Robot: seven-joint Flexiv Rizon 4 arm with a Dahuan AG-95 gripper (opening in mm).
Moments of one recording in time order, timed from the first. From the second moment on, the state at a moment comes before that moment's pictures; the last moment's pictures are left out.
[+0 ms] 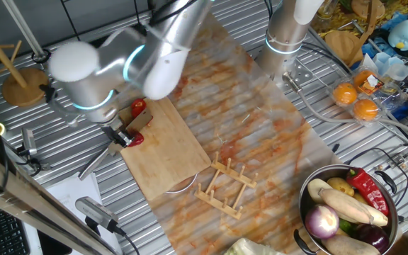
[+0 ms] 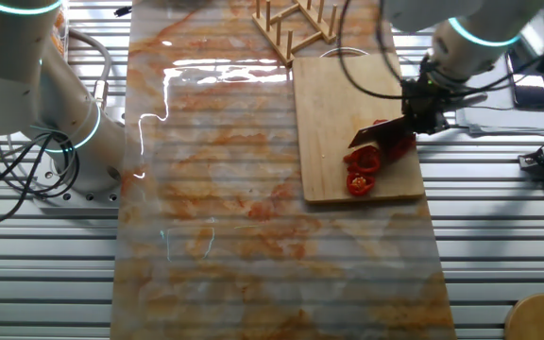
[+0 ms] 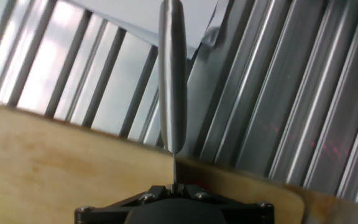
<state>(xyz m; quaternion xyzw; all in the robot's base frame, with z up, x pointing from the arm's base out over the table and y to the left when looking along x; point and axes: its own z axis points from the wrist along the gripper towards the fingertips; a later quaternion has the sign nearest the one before) 0.631 0.046 0.044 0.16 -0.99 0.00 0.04</state>
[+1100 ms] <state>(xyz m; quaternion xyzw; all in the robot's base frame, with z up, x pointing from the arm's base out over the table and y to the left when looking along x) 0.625 0.036 0.043 0.19 -0.98 -0.02 0.02</state>
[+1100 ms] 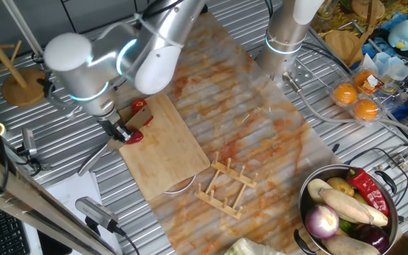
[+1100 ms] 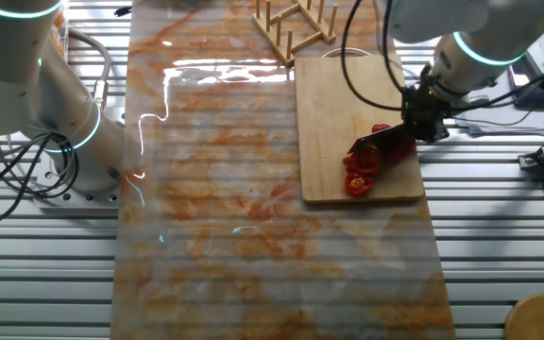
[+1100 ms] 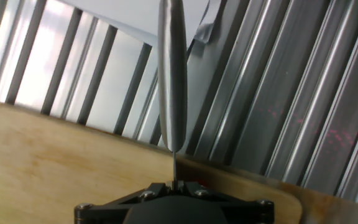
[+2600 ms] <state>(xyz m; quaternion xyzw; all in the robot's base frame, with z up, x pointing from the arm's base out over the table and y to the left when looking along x) 0.640 0.040 0.041 0.20 -0.98 -0.02 0.00</state>
